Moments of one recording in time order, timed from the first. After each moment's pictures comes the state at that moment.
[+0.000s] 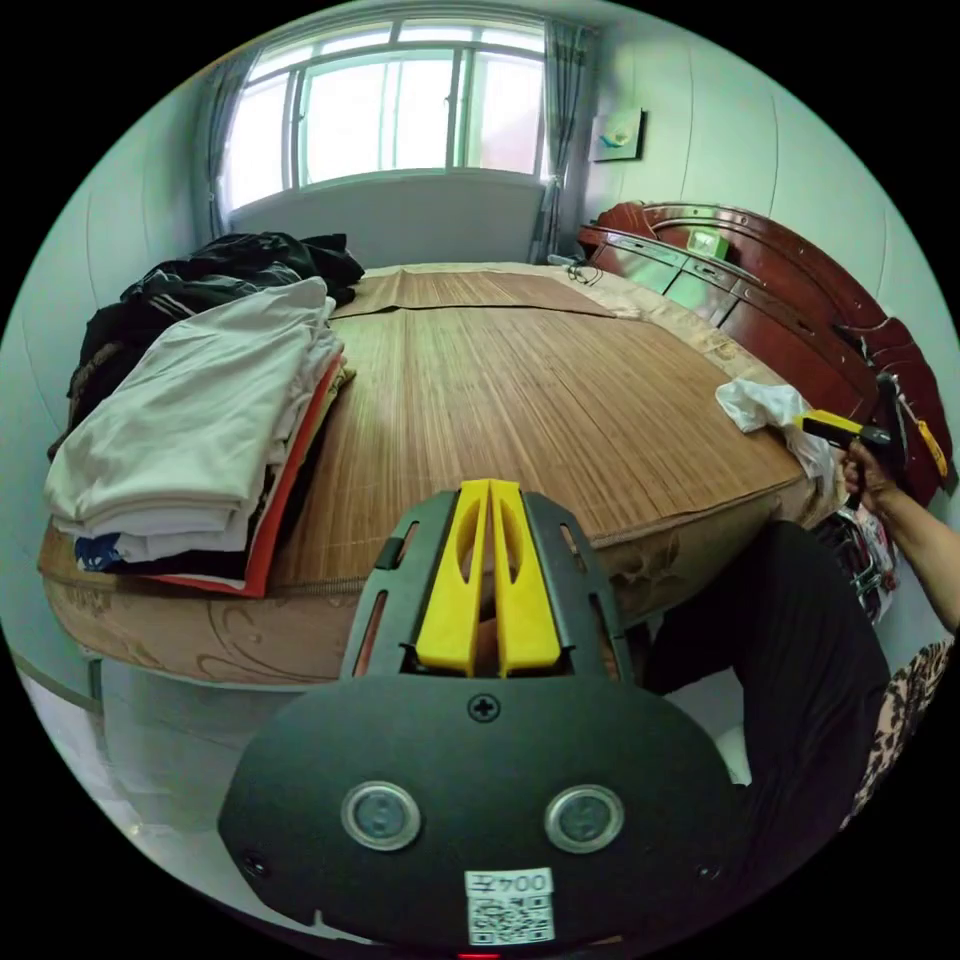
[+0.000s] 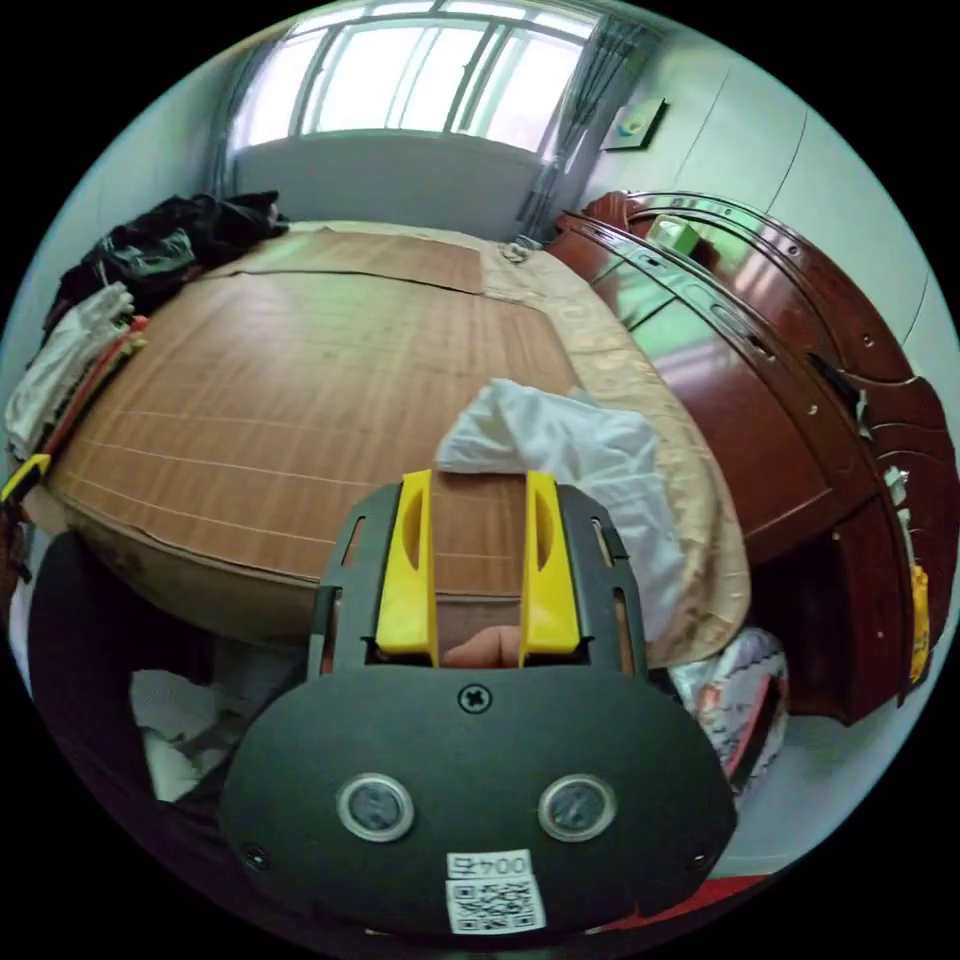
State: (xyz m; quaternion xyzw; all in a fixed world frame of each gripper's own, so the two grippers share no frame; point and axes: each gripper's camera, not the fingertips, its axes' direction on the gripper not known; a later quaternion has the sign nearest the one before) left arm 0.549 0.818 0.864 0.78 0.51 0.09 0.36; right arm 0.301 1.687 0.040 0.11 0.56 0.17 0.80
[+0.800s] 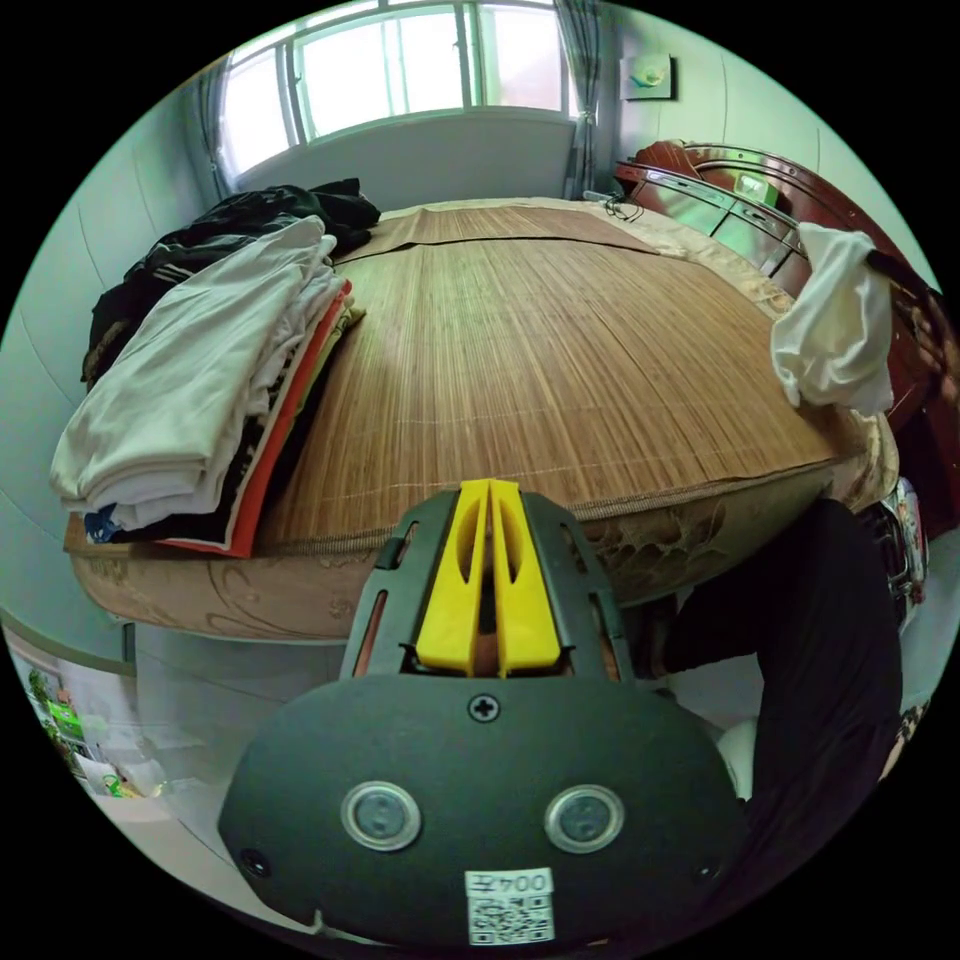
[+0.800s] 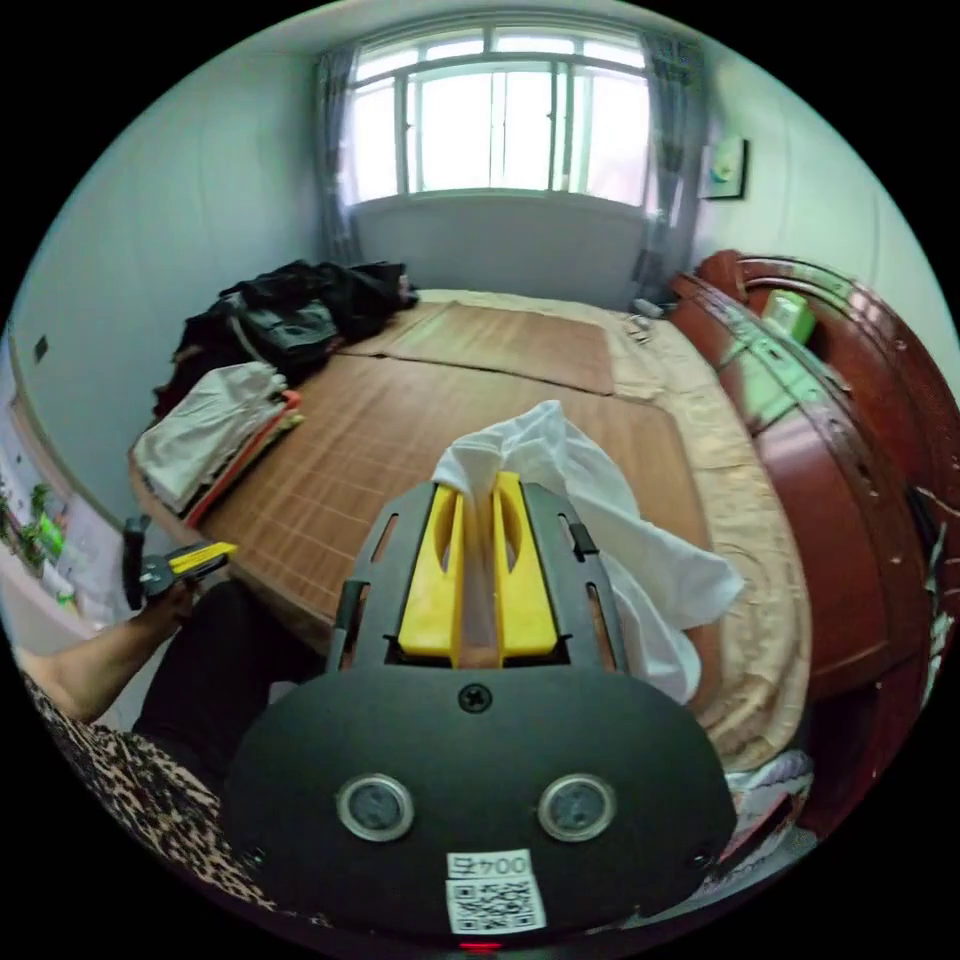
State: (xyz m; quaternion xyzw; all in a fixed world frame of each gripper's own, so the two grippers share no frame) left arm 0.699 0.718 0.846 0.74 0.49 0.09 0.46; right arm 0.284 1.687 0.004 0.16 0.41 0.07 0.90
